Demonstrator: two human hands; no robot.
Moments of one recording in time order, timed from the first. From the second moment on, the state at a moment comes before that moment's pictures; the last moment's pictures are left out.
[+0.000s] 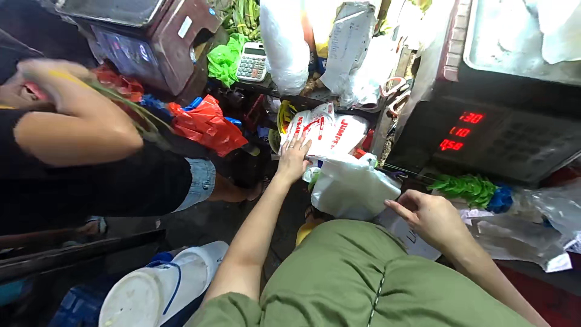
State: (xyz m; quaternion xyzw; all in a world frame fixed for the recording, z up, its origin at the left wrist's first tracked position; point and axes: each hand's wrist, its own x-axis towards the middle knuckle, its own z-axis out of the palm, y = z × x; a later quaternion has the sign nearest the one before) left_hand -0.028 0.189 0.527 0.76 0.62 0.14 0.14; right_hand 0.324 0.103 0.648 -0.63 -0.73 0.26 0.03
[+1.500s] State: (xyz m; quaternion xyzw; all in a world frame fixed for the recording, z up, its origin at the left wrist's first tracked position) left_hand -0.061 0.117 0.673 0.64 0.05 0.31 0.70; right_hand 0.163 0.103 0.732 -0.14 -0.84 0.41 0.33
